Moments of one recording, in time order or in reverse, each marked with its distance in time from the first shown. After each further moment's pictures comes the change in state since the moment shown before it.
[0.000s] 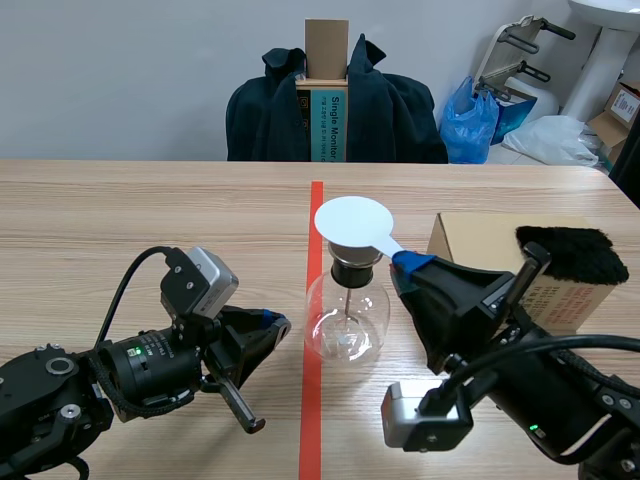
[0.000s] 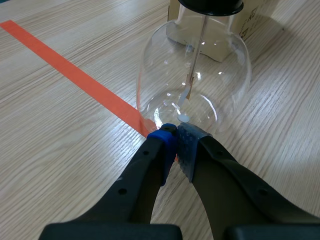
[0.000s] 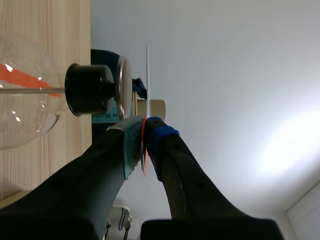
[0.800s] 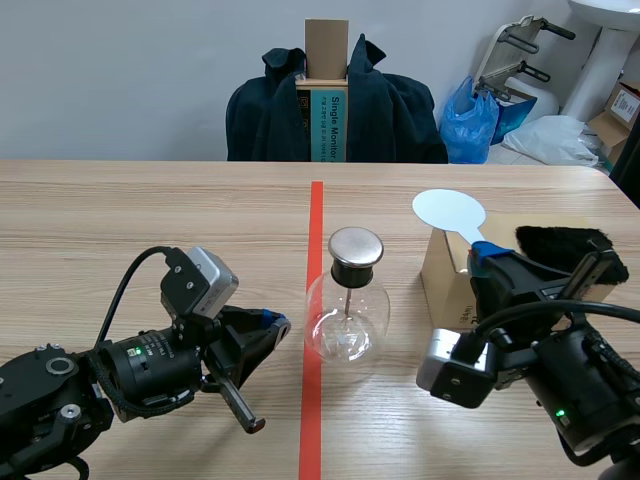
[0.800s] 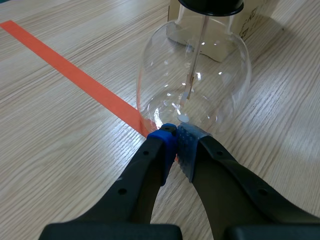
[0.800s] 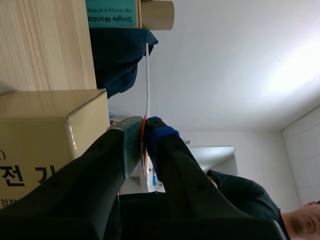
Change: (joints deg) left arm 0.0 0.0 0.0 0.0 0.0 0.0 0.0; right arm -2.0 0.0 2.0 0.0 0.0 0.0 -20.0
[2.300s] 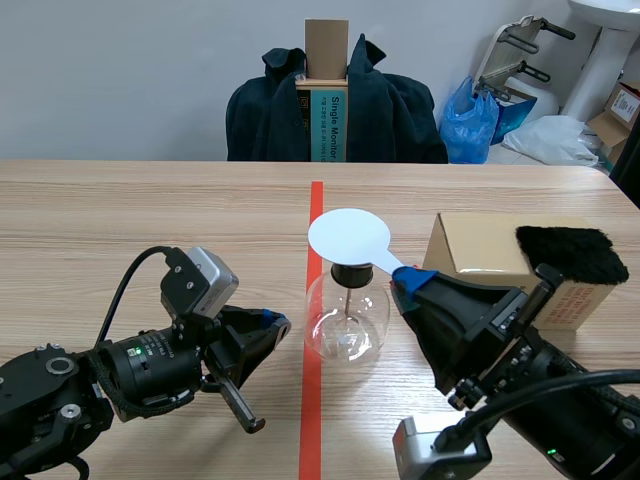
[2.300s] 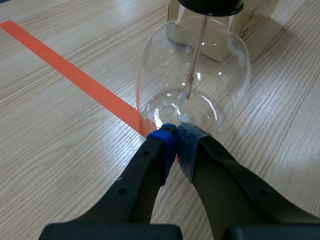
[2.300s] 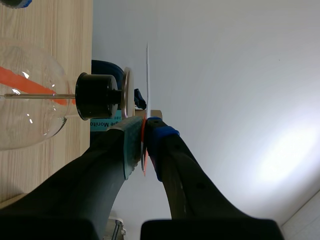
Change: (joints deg) left arm 0.0 0.0 0.0 0.0 0.0 0.0 0.0; right arm 0.1 0.0 0.3 0.0 0.0 -2.6 26.3
